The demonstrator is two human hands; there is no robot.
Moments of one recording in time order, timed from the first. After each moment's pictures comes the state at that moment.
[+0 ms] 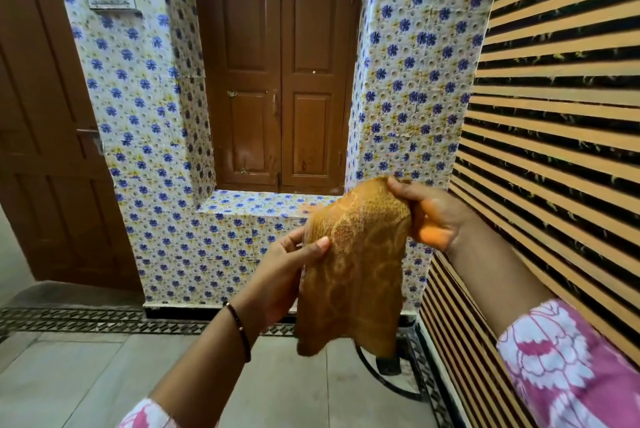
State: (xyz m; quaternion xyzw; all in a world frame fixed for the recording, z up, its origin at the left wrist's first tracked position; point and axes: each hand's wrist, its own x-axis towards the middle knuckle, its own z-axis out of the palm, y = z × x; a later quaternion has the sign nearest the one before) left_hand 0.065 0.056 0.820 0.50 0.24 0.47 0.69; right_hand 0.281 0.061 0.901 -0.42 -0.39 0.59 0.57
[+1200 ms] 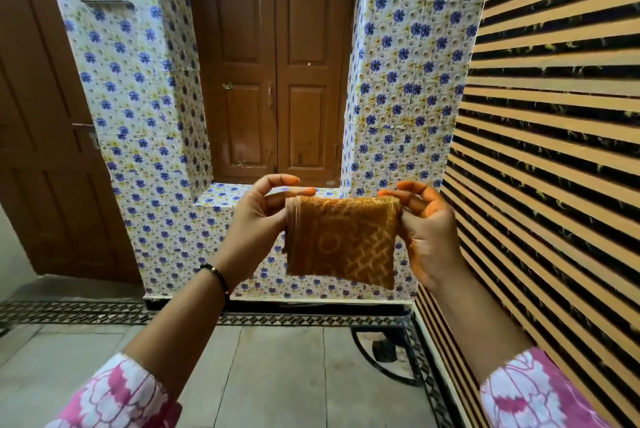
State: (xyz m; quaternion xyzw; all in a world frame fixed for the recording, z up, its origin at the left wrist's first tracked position) left_hand 0.056 0.057 0.853 0.63 0.27 0.57 0.45; right_hand 0.277 0.027 0.849 -0.35 -0.48 0.38 0.71
